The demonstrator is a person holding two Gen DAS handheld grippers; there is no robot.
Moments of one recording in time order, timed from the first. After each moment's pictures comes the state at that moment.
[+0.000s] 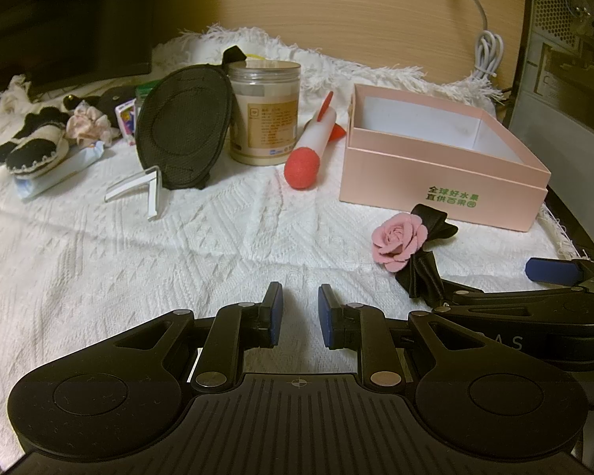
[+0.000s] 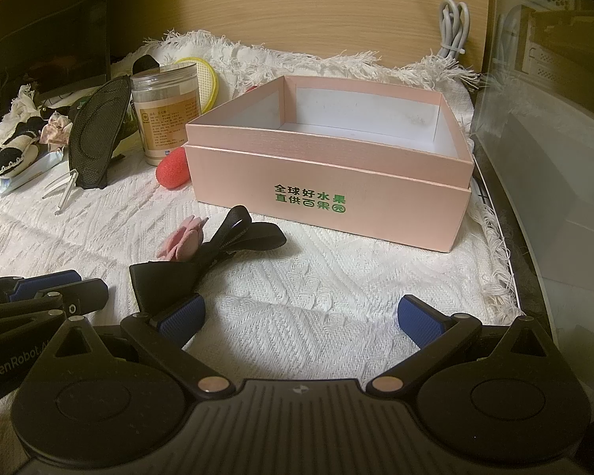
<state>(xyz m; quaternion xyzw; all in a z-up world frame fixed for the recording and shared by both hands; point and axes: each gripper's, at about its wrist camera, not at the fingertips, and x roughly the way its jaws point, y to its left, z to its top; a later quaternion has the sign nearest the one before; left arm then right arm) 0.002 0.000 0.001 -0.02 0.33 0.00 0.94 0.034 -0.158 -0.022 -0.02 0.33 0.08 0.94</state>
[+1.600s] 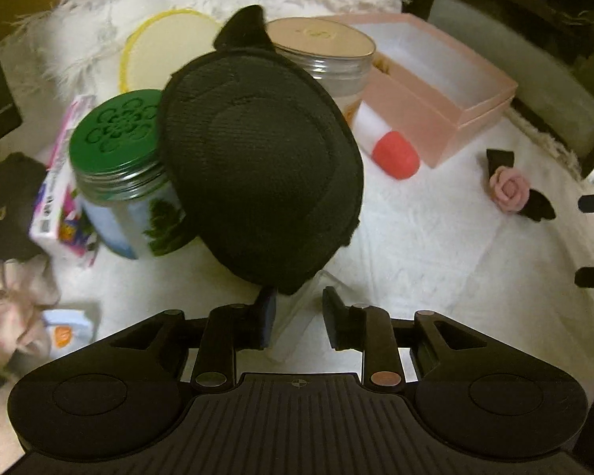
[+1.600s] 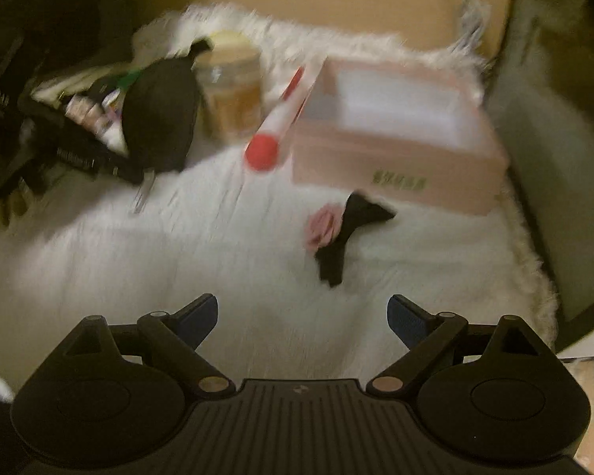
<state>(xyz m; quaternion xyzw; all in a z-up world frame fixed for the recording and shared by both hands) 0.192 0.187 0.026 0.15 0.46 -0.37 0.79 -0.009 -0.053 0.044 0.00 0.41 0.00 0.91</state>
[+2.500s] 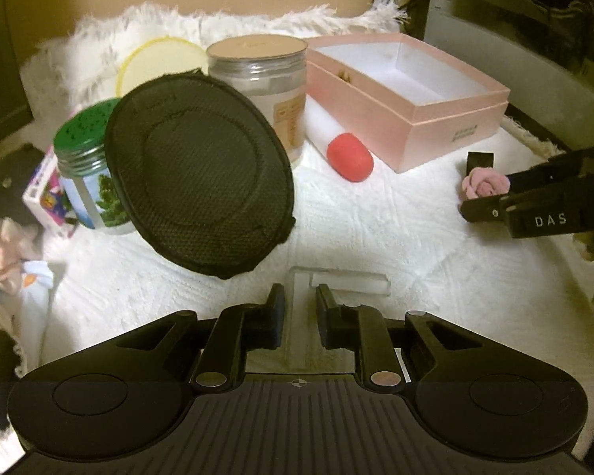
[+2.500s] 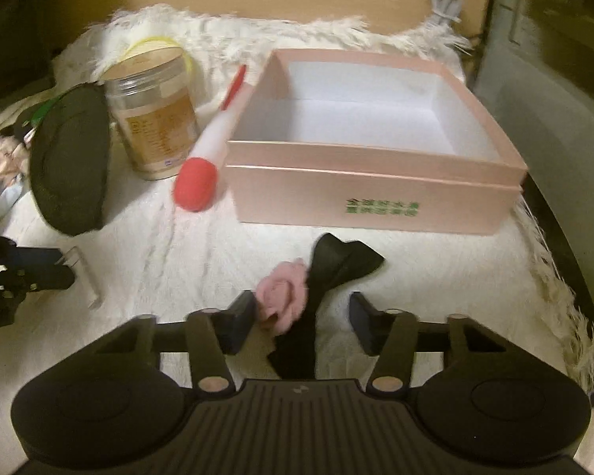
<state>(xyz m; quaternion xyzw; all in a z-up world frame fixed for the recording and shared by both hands) 0.119 0.151 0.016 0.14 0.40 -0.31 0.85 0.069 -0.071 0.005 0.03 0.42 -0.03 0.91</state>
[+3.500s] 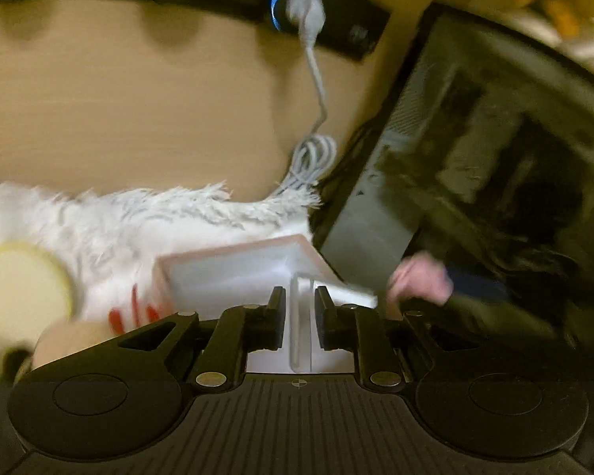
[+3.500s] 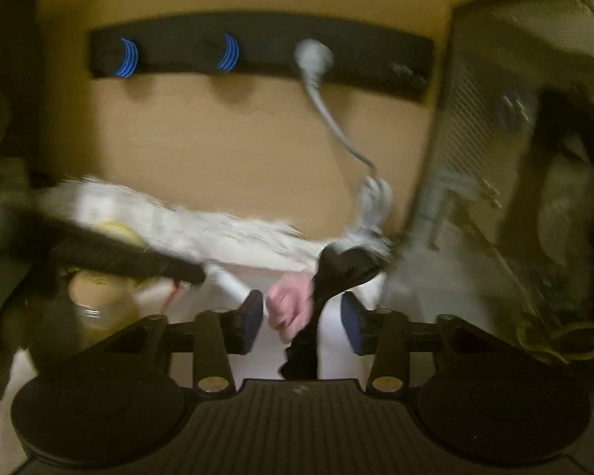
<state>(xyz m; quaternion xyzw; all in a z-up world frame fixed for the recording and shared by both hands) 0.215 0.020 0.154 -0.04 0.35 -0.41 0.84 0.086 -0.146 0.157 -0.02 0.27 -0.07 0.96</state>
